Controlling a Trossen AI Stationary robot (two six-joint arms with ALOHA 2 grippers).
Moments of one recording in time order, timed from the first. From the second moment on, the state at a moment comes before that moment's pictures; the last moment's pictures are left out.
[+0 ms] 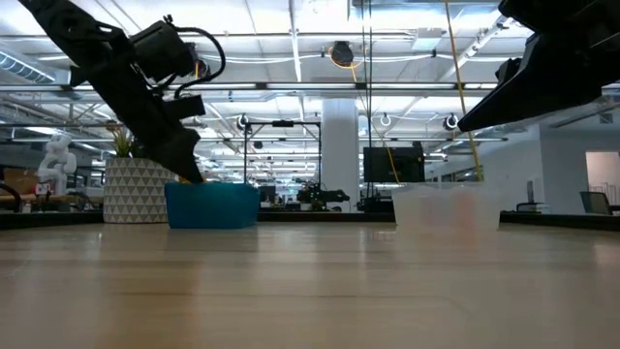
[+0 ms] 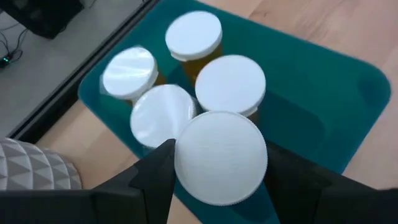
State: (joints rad) left arm 0.27 1.20 0.49 -0.14 -0.44 -0.15; right arm 0.66 1.35 0.55 0.01 0.80 0.46
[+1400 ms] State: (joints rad) left arm 0.02 0.83 0.62 -0.26 -0.43 -0.10; right arm 0.56 1.00 0.53 -0.01 0.59 0.07
